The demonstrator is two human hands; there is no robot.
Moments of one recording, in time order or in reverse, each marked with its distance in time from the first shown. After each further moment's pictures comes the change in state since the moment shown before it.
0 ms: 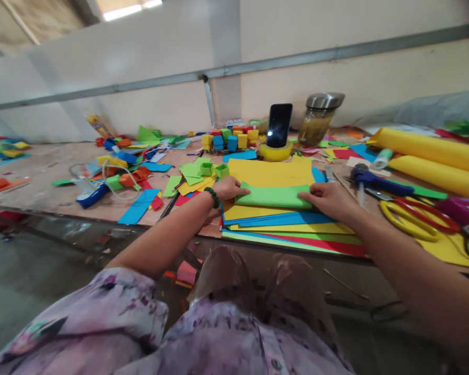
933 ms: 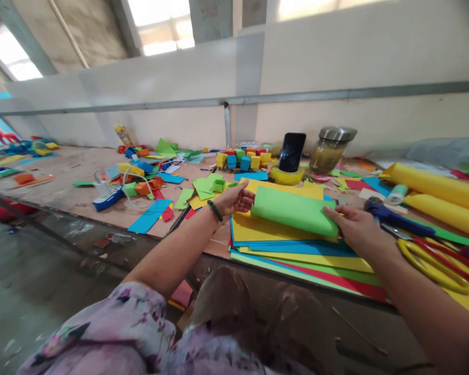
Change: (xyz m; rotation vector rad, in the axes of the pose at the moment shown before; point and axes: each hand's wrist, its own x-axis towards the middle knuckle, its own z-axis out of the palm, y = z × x) left_hand 0.005 0.000 -0.024 -0.885 -0.207 -0.128; right_hand 0.004 0.008 0.000 0.371 0.226 0.220
